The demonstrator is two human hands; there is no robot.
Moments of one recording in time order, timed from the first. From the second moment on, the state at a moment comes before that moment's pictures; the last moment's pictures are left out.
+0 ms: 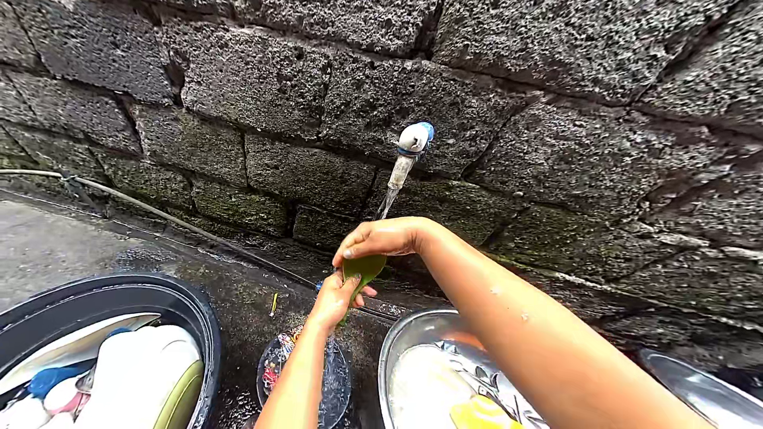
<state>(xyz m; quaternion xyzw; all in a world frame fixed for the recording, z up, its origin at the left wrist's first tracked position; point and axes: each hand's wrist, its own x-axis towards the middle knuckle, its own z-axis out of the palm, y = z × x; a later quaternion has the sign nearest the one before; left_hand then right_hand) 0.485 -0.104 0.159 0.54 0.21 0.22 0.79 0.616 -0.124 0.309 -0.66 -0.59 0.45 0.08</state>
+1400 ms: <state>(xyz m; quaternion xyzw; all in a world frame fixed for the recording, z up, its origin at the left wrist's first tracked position) 0.507 -0.110 0.133 0.56 0.22 0.23 0.76 0.626 -0.113 0.255 -0.85 -0.45 -0.15 0.22</state>
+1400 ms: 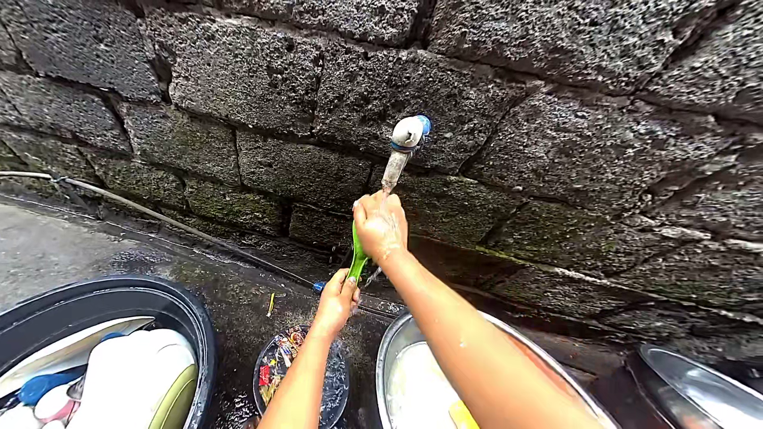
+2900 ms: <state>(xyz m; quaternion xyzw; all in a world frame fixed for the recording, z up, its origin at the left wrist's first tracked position) 0.476 -0.069 0.109 0.61 0.24 0.12 0.75 0.613 -0.130 0.269 -0.86 -0.47 0.20 0.01</state>
